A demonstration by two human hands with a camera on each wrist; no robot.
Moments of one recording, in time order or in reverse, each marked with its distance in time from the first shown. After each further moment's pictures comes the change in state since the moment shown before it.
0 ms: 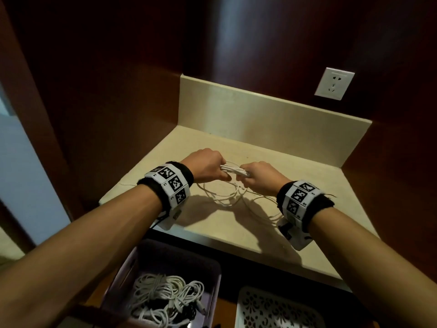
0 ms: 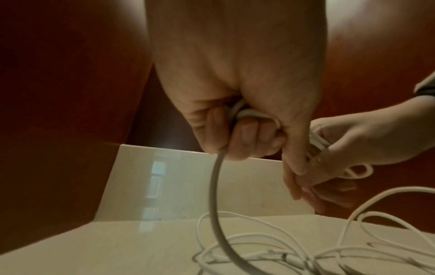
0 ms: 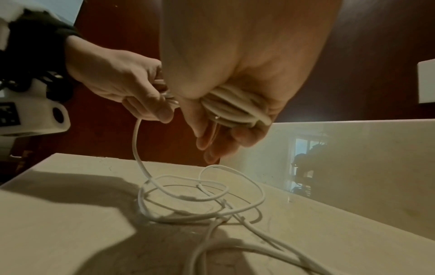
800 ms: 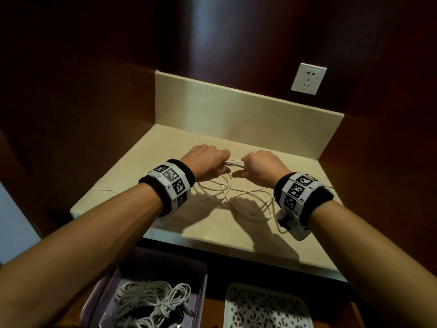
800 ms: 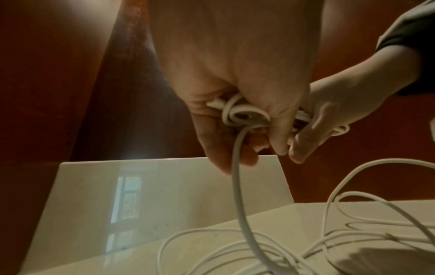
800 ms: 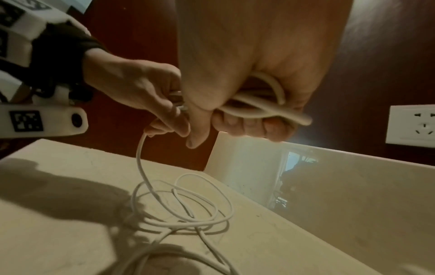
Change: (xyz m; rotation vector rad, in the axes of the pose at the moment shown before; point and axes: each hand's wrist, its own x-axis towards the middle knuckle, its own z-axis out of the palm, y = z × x) left_hand 0.023 0.031 0.006 0.348 0.077 0.227; right_hand -0.020 0.013 -0.027 -0.199 0.051 0.213
